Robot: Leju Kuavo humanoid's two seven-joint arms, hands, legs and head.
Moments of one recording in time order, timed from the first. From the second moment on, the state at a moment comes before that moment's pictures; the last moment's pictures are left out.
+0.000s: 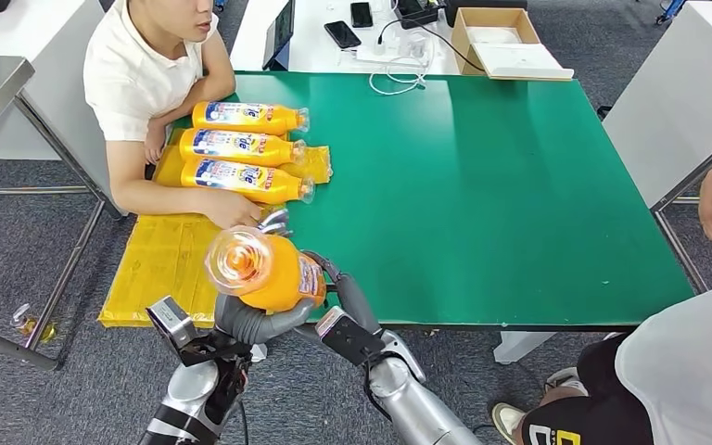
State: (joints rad) left arm -0.15 -0.19 -0.51 -1.37 0.22 -0.23 -0.62; right arm -0.34 0.24 0.44 -0.71 0.25 0.01 -0.66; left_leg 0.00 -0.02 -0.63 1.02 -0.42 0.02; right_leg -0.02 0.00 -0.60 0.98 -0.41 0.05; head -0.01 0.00
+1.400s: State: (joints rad) left arm -0.18 -0.14 -0.45 -1.40 0.22 -0.40 -0.54; right arm -0.34 0.26 0.45 -0.71 0.24 0.07 -0.68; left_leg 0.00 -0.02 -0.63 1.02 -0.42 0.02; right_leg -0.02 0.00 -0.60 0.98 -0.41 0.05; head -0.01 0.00
